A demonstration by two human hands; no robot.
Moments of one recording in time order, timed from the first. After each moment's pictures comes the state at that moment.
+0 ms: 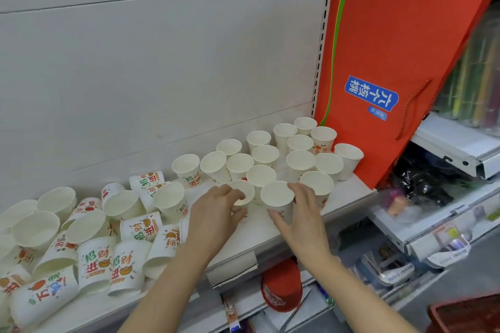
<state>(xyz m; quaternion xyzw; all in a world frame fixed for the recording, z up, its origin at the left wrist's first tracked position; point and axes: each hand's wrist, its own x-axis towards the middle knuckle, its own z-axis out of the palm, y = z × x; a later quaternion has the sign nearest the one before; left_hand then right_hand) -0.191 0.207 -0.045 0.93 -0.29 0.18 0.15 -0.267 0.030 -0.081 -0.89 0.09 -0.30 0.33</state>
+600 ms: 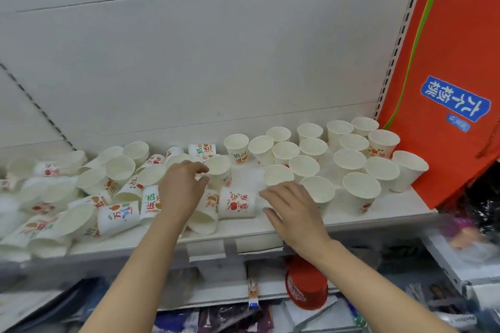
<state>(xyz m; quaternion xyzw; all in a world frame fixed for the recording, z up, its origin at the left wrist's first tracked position) -0.195 0.314 -0.028 0.97 0.03 0.18 0.15 -0.248 0.068 -0.072 -0.87 -0.27 -0.35 0.21</state>
